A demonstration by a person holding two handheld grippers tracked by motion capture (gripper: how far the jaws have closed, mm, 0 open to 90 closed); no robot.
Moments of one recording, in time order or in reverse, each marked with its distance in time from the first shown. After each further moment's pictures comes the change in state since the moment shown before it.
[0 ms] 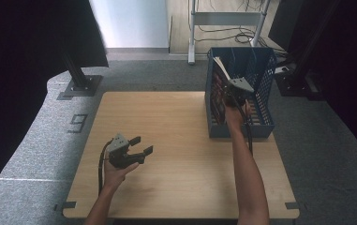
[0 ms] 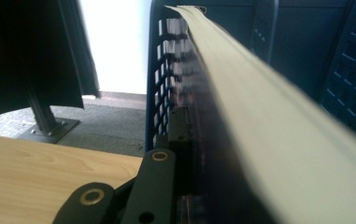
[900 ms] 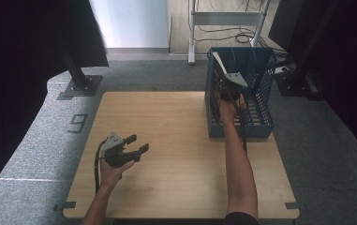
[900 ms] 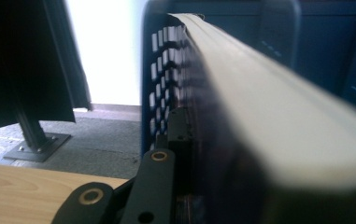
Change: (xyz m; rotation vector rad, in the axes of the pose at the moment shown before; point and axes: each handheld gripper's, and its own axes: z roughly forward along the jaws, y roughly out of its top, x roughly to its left) left arm 0.009 0.002 -0.008 -0.023 0.017 -0.021; right arm 0.008 0.003 0.032 -0.041 -0.035 0.022
